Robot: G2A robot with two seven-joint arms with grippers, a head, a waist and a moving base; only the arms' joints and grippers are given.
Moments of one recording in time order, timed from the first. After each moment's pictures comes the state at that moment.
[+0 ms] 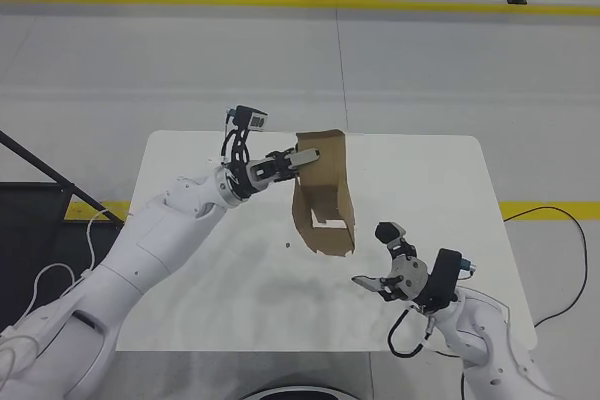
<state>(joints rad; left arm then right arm) 0.52 -1.15 -0.67 -1.05 -0.88 -0.90 -0.84 -1.42 -1.10 1.33 -1.72 -1.12 -0.80 -0.34</state>
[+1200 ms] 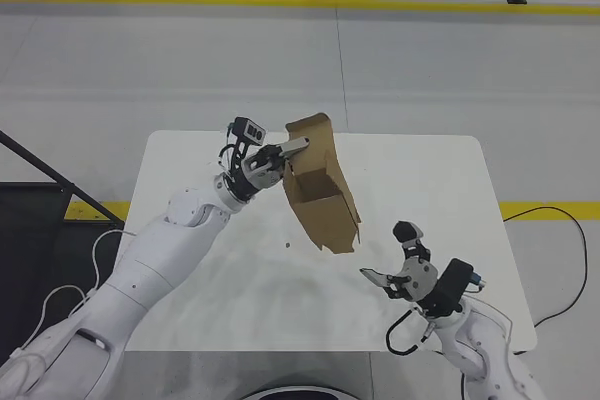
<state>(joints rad) 0.65 -1.17 -0.80 -1.11 -1.06 -0.57 -0.87 -1.50 -1.10 1.35 -1.75 -1.24 -0.61 -0.48</state>
